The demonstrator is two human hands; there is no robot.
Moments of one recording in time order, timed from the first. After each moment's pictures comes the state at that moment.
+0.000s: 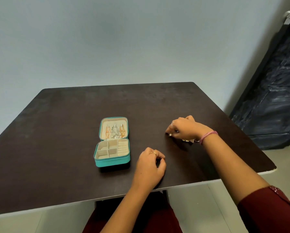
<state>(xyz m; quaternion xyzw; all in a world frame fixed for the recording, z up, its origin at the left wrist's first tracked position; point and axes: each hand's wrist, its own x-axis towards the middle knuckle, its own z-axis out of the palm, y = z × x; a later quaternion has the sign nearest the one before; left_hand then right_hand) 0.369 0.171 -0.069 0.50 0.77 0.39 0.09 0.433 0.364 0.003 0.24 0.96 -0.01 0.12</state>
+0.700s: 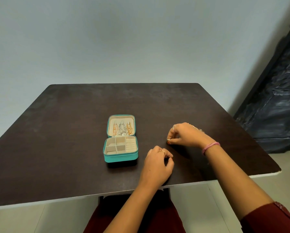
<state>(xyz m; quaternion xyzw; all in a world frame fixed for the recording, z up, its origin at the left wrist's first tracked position) 0.369 0.170 -0.070 0.51 0.76 0.39 0.10 0.431 0.332 -0.007 0.25 0.96 -0.15 0.05</state>
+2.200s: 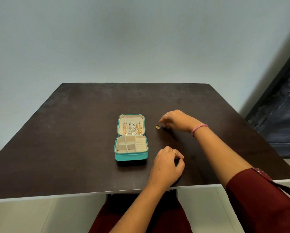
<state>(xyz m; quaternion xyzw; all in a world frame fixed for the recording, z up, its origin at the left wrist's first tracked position) 0.367 0.171 -0.071 0.52 0.75 0.40 0.11 0.361 0.353 -0.003 0.15 0.98 -0.09 0.01</state>
